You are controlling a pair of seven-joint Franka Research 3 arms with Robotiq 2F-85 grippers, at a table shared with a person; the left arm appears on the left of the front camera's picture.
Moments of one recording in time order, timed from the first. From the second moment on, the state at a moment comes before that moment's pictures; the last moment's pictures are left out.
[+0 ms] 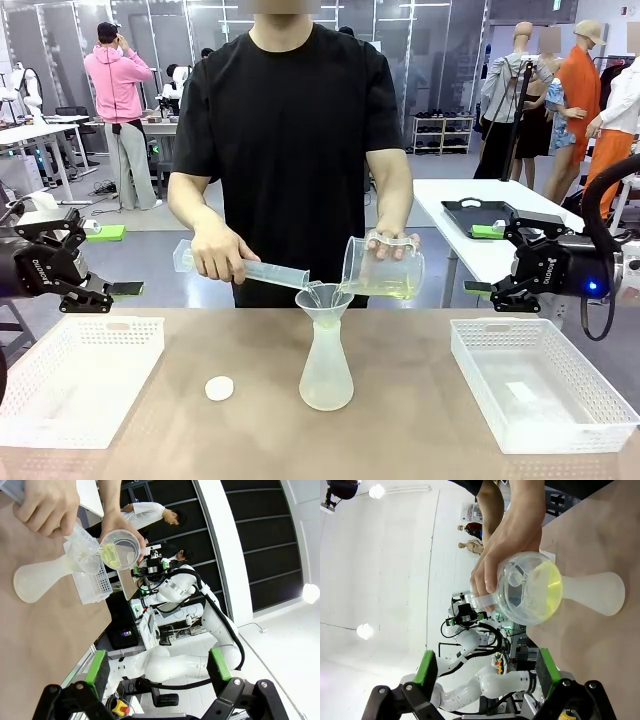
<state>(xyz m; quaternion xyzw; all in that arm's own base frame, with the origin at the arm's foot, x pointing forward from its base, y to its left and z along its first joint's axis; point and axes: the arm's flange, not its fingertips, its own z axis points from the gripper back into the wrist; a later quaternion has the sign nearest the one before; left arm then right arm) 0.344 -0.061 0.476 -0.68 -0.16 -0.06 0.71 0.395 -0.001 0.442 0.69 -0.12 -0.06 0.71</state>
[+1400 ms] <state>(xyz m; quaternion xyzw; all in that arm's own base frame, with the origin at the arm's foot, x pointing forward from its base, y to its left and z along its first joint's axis) 0.344 -0.061 0.476 -0.68 -0.16 -0.06 0.71 0.395 -0.001 0.442 0.69 -0.12 -0.06 0.71</state>
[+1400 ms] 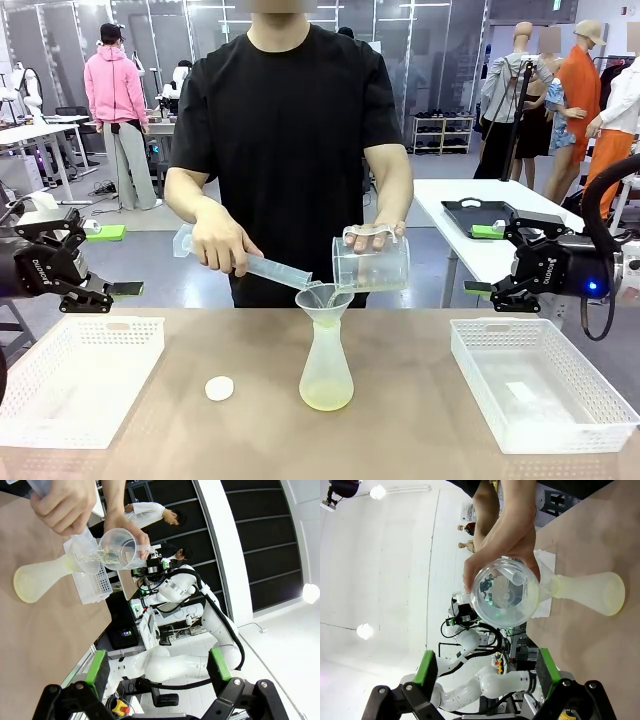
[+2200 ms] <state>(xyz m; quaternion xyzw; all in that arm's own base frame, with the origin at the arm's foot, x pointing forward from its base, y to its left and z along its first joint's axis) 0.344 -0.061 0.476 -0.68 -0.16 -0.06 0.71 0.395 -0.001 0.442 0.69 -0.12 -0.06 0.71</state>
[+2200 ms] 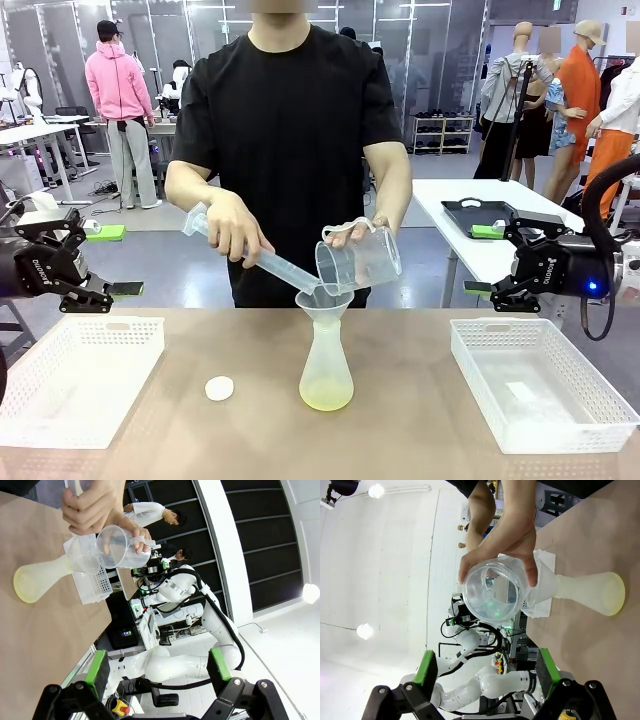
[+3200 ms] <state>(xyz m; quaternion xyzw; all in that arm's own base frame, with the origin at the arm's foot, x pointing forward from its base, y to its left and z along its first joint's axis) 0.344 -0.061 0.476 -0.68 -0.16 -0.06 0.71 0.395 -0.001 0.442 0.69 -0.12 -0.06 0.71</state>
